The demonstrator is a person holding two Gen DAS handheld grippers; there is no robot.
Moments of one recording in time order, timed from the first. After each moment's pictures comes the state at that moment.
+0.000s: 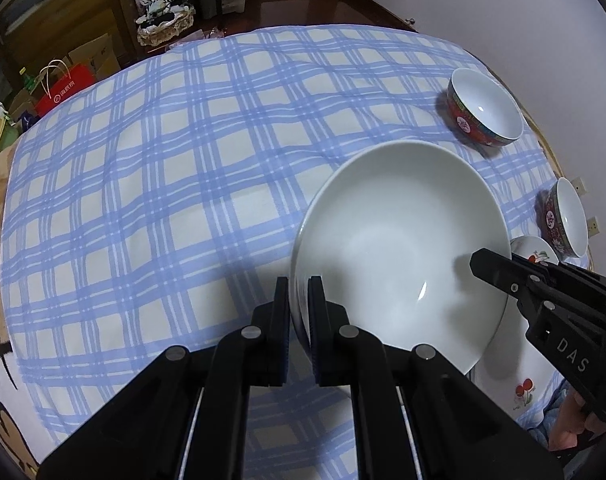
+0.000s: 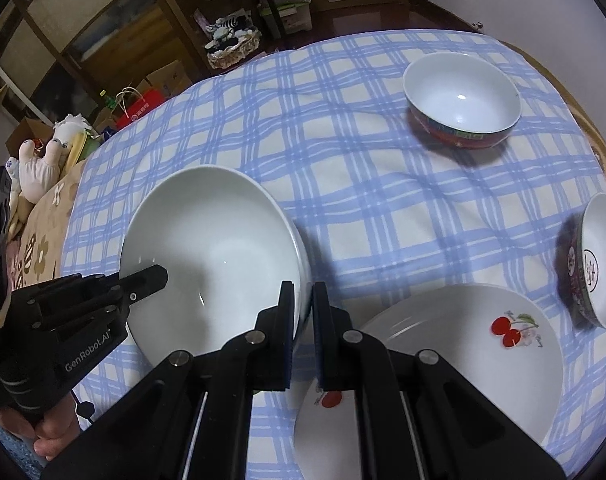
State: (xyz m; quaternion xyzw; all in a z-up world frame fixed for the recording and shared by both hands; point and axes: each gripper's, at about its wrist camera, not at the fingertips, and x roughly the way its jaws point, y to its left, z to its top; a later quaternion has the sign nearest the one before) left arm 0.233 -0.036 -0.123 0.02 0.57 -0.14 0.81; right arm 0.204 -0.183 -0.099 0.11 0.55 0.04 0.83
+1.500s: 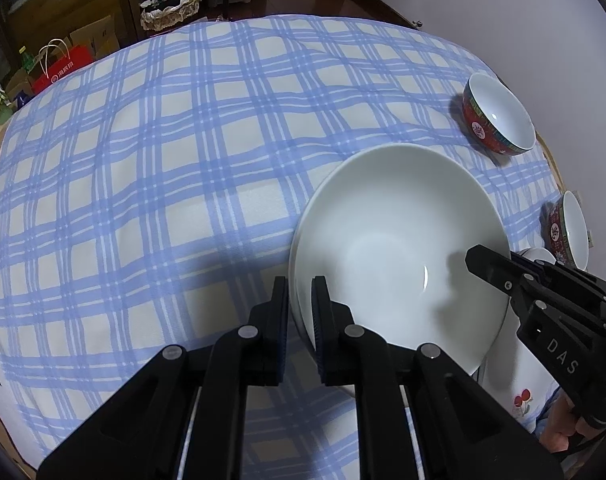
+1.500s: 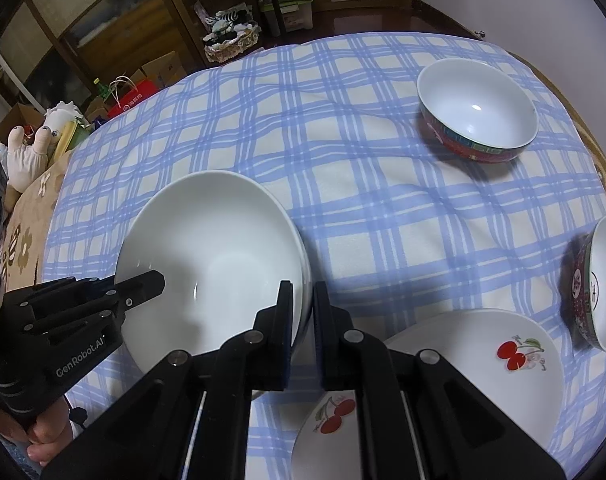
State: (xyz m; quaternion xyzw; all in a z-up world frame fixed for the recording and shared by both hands) left arm 0.246 -0.027 -0.140 0.00 0.58 -0.14 0.80; right arm 0.219 -0.172 -0.109 0.07 0.55 0.03 0.83
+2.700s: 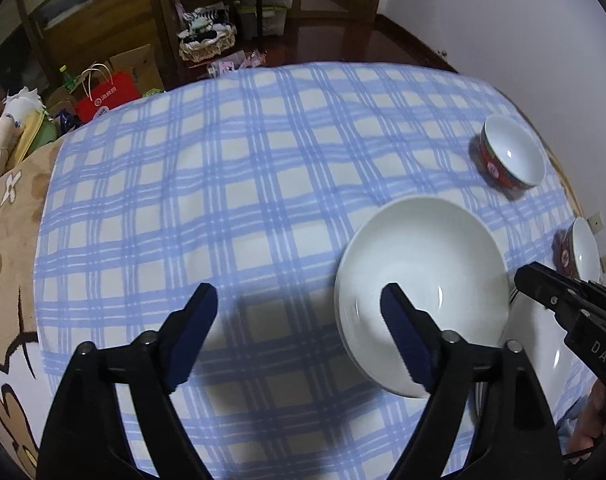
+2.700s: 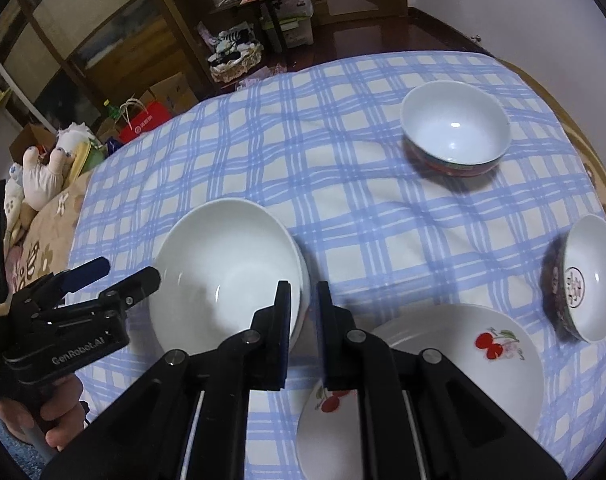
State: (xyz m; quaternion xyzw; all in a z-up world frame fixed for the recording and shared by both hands) left arm 0.235 -0.006 -0.095 0.01 0.53 -0.08 0.84; right arm 0.202 -0.189 -0.070 0.11 0.53 0.03 0.84
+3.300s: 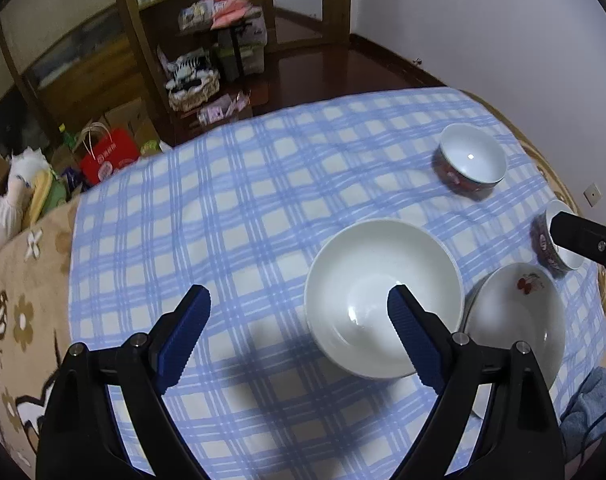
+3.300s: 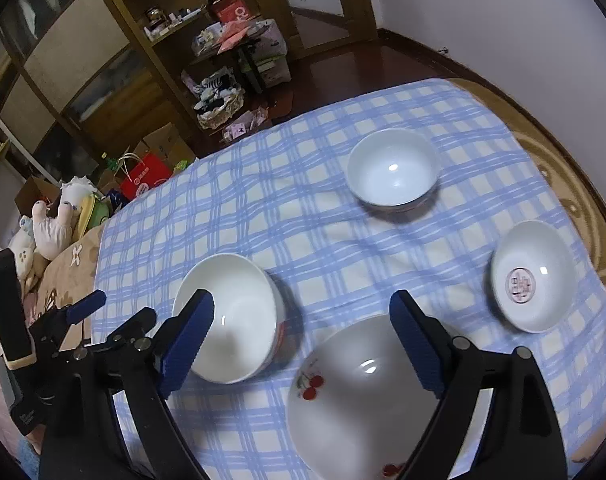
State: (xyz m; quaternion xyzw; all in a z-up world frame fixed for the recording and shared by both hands) left arm 0.205 -0.039 -0.039 0.08 0.48 -0.10 0.87; right arm 0.175 -0.240 -0.002 0.15 0.48 0.00 0.86
